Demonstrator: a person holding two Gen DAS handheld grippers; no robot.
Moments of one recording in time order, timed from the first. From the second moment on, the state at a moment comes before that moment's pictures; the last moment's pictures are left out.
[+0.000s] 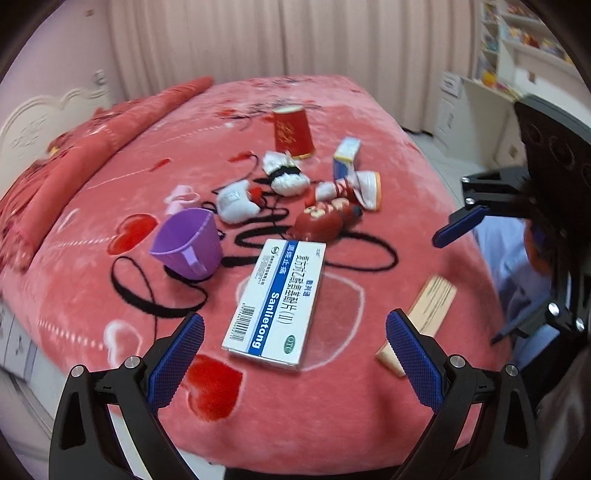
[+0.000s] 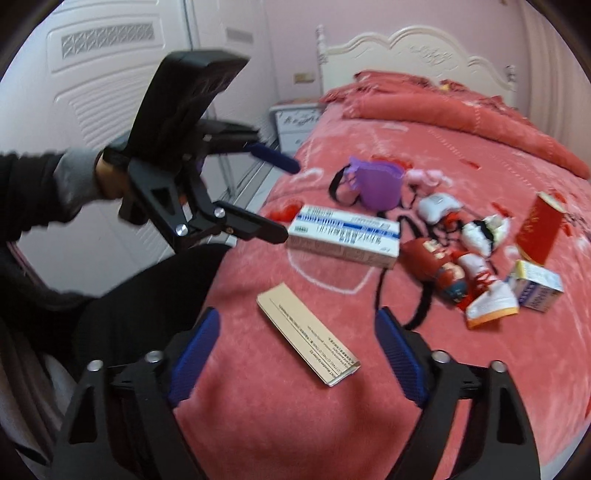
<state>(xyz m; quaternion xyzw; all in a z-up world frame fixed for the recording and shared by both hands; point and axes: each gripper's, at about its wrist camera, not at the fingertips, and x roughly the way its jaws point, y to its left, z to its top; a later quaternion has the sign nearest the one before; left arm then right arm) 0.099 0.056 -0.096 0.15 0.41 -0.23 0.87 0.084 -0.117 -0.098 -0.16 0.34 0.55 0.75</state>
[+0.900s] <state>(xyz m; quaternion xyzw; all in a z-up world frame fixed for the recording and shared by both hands) 0.139 0.057 -0.144 0.15 0.46 -0.32 0.82 0.107 -0.100 -0.149 -0.20 0.39 0.56 0.70</state>
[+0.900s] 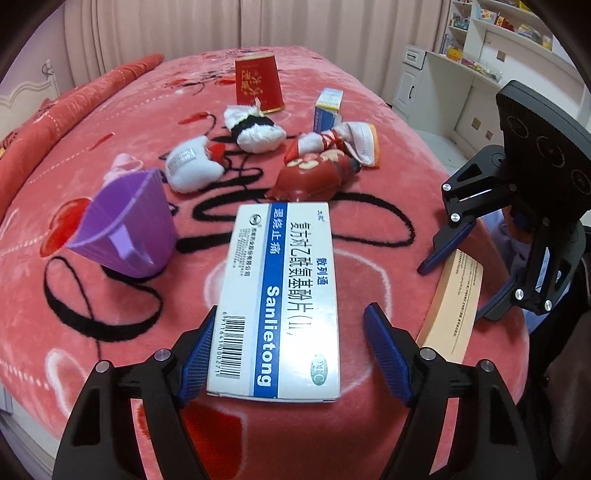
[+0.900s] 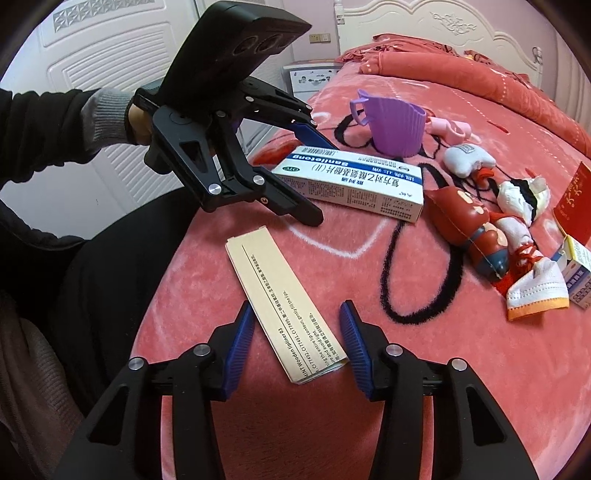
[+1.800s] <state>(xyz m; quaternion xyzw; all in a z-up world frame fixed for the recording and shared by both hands) 0.130 0.057 -0.138 0.14 0.47 -0.26 0.83 0.102 -0.111 -0.144 -0.19 0.37 0.55 0.73</state>
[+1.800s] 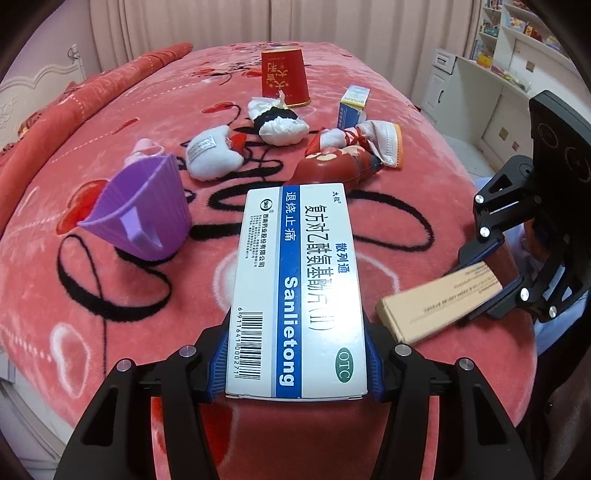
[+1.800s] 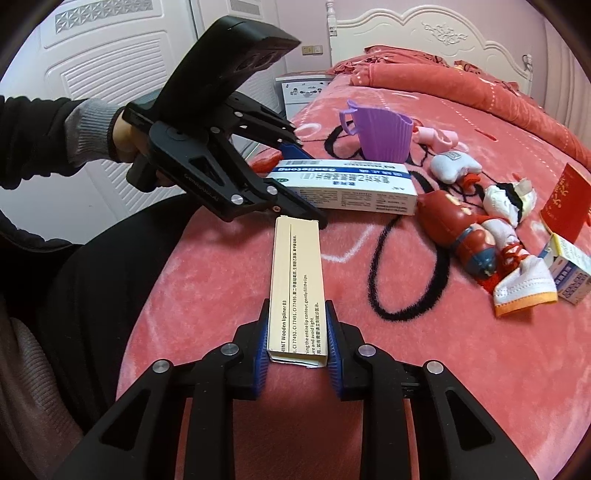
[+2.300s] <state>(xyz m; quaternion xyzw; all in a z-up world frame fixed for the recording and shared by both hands) 0.069 0.049 -0.100 0.14 0.46 -0.24 0.84 0.064 -0.144 -0.110 -0.18 0.35 0.54 0.74</state>
